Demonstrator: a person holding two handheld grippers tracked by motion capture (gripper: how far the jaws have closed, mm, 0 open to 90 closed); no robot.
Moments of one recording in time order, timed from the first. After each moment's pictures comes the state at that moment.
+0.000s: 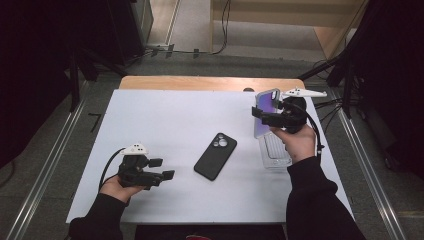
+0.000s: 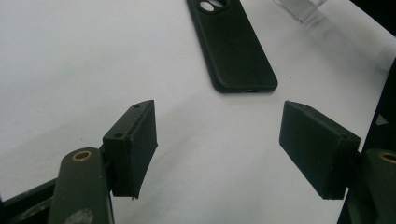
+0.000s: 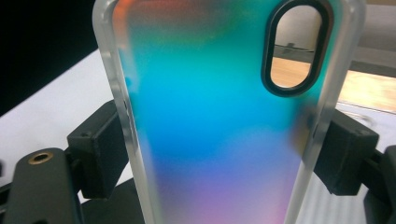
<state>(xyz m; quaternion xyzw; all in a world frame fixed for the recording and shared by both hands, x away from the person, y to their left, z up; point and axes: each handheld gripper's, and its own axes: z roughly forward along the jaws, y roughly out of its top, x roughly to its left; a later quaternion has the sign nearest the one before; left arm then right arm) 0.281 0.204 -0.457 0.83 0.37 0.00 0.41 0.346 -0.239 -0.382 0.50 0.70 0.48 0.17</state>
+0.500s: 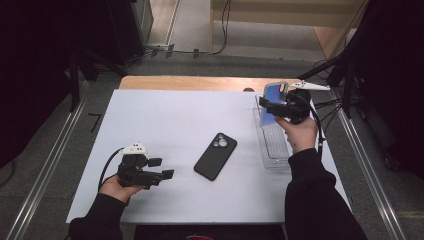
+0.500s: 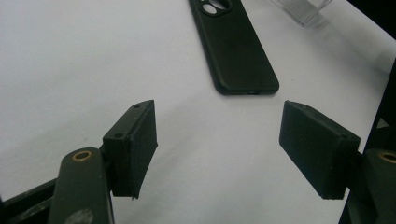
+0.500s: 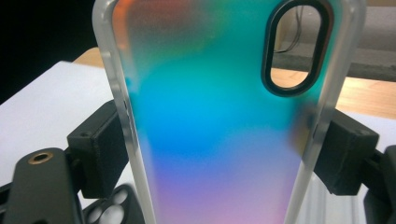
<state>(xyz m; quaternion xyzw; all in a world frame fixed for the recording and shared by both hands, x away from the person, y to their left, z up) 0.283 0.205 -0.456 0.83 0.38 0.00 0.42 0.377 -0.259 -0.391 0.54 0.67 0.46 0.20</state>
